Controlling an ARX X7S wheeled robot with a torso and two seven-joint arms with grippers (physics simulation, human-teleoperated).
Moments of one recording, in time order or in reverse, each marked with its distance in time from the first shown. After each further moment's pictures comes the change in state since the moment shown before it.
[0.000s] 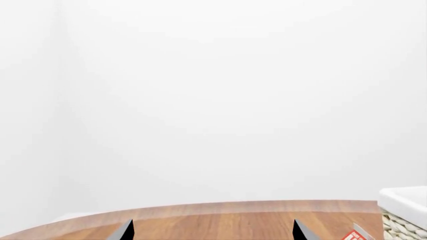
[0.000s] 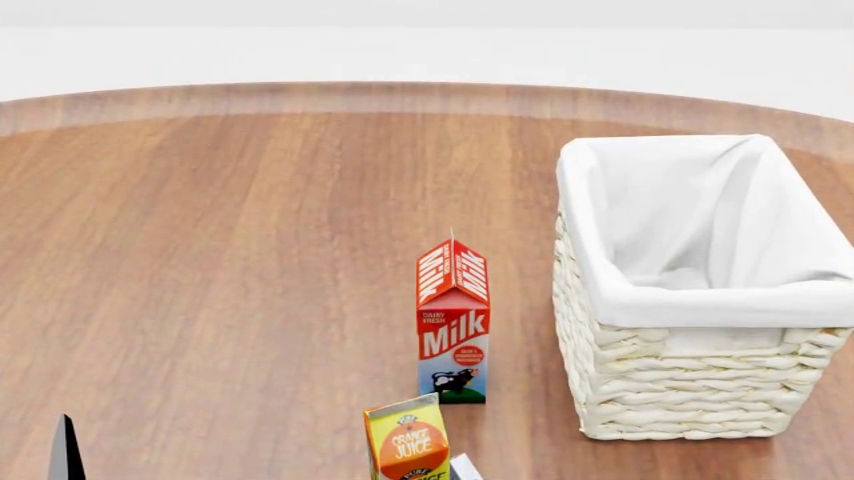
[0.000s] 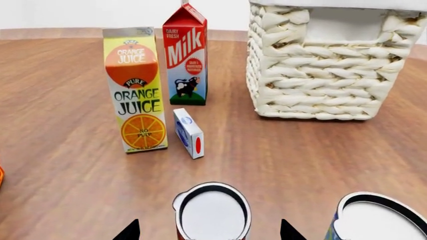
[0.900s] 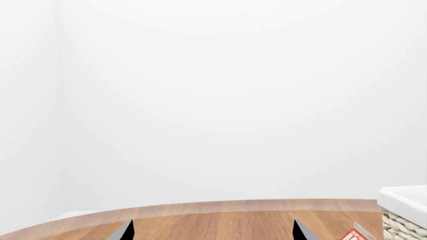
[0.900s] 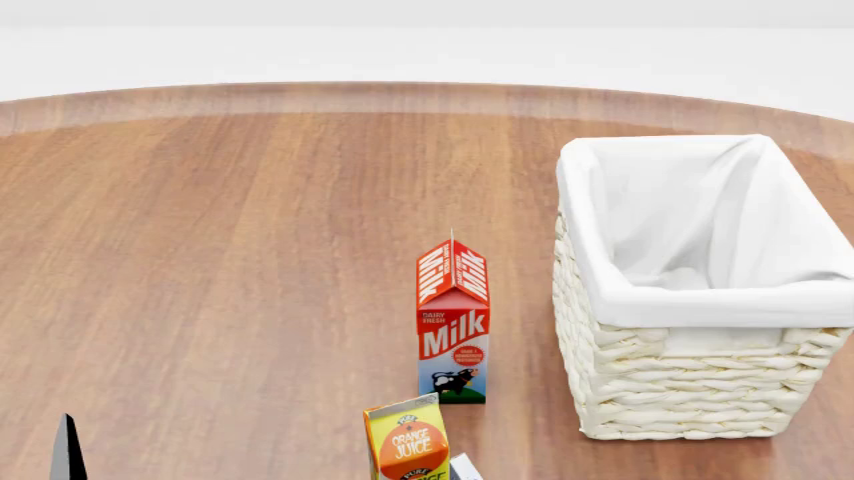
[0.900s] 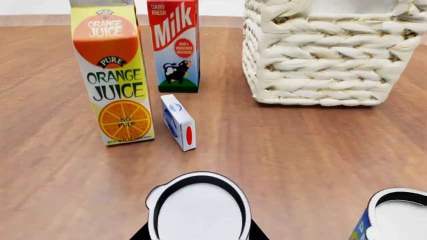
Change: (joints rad) left arm -0.008 -0.022 0.014 -0.005 -0.014 -0.003 -0.025; right arm 0.166 -0.013 -0.042 0.226 0.014 -0.035 0.029
